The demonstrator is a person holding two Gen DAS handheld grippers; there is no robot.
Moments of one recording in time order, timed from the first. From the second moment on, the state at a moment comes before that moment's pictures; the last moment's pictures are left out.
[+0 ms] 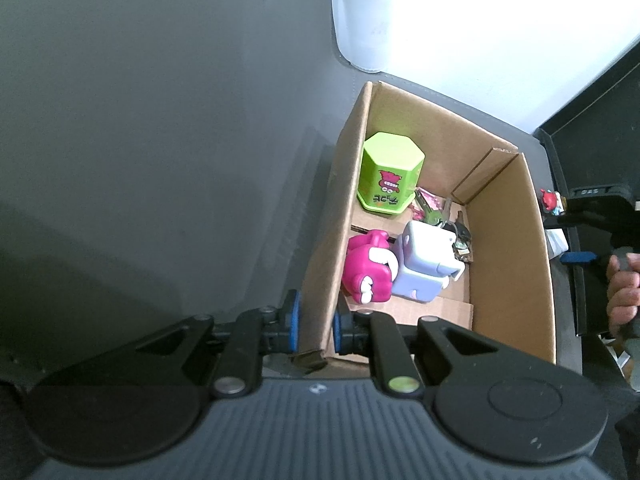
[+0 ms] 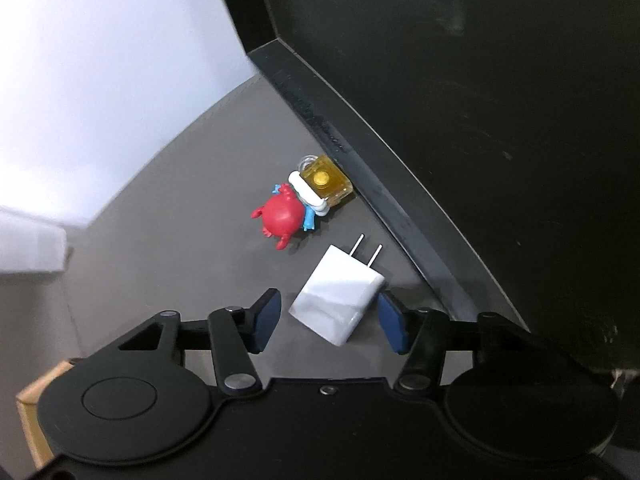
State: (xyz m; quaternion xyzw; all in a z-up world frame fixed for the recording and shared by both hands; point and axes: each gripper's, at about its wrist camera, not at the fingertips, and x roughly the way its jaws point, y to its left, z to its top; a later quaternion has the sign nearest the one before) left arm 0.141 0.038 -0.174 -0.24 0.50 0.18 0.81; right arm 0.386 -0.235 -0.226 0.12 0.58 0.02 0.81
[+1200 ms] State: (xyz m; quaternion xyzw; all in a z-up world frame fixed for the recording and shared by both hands) left arm 0.138 0.034 -0.169 -0.24 0.49 0.19 0.82; right arm 0.345 -0.232 -0.215 0.00 0.59 0.09 0.81
